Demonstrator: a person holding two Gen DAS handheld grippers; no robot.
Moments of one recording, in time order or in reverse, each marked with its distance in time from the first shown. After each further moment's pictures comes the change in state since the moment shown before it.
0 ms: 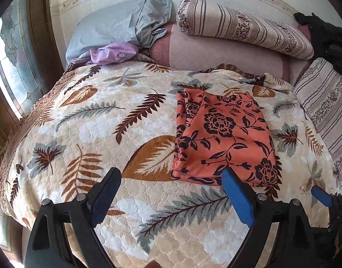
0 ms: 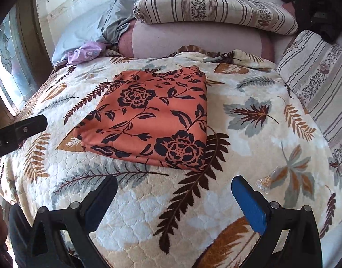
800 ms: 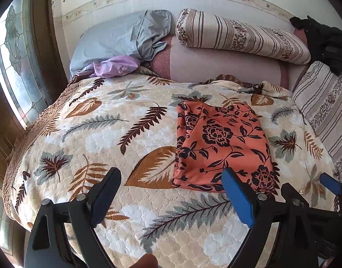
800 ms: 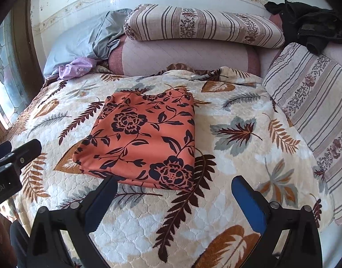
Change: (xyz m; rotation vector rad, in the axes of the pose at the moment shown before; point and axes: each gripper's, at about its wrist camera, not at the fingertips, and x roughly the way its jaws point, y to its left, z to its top) left arm -0.019 -0.005 0.002 0.009 -0.066 0.023; right arm -0.022 0.003 0.025 0.035 -0.064 -0.061
